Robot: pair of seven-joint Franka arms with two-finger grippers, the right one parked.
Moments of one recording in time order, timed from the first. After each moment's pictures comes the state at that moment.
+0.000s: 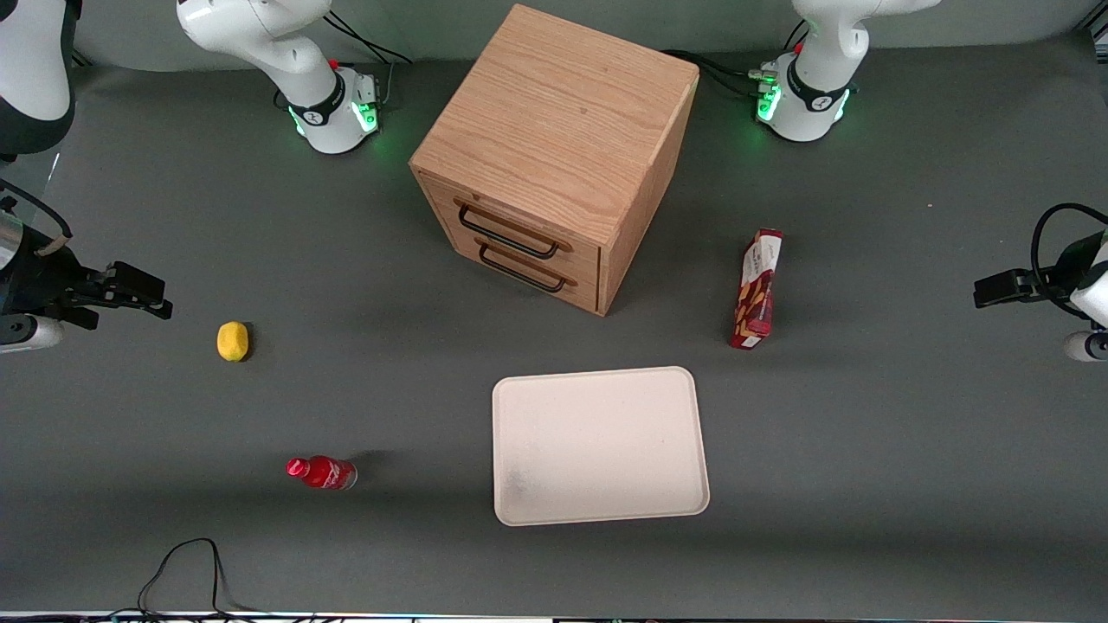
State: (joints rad) arm 0.06 0.22 -0.02 -1.46 0.08 1.54 0.01
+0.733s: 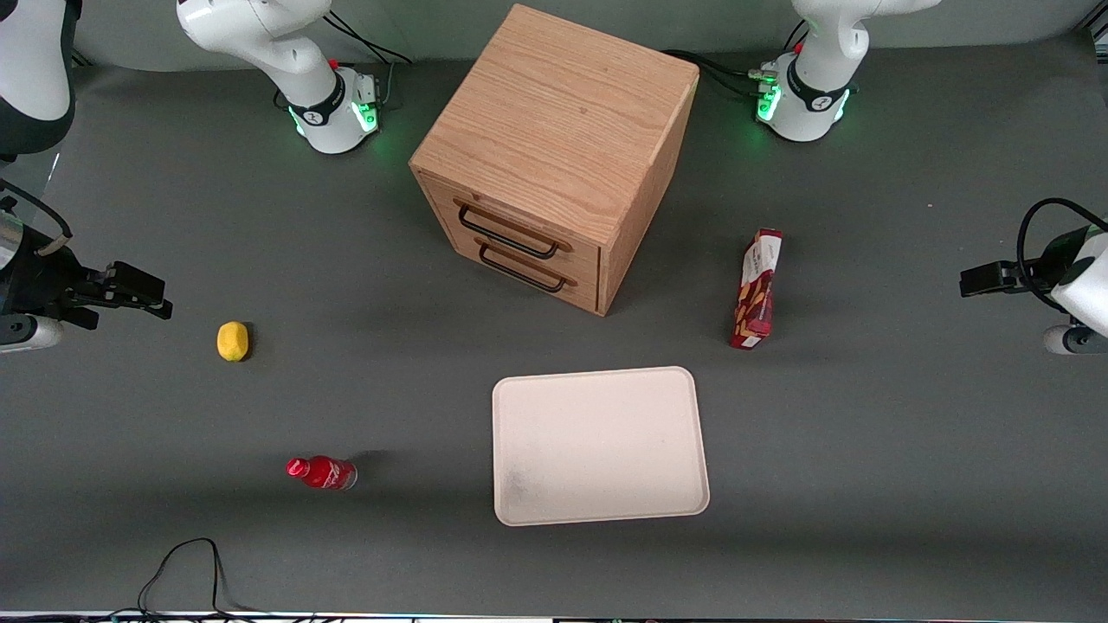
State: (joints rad) arm 0.05 0.22 -0.03 -1.46 0.07 1.48 0.01
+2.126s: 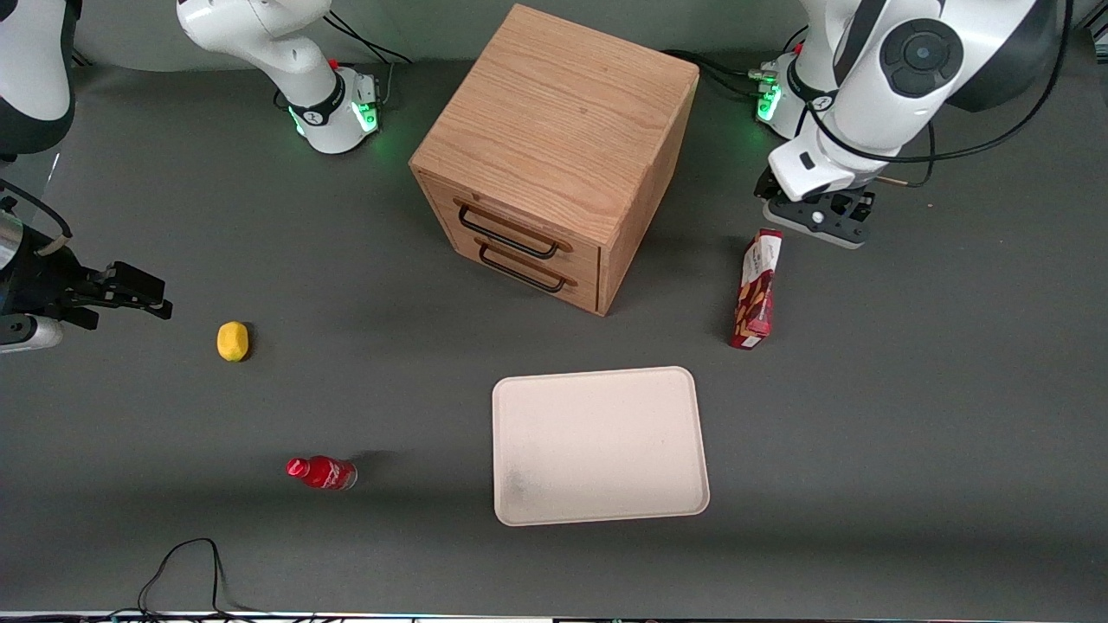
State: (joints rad) arm -0.34 -0.25 -0.04 -2.28 0.00 1.95 0.08
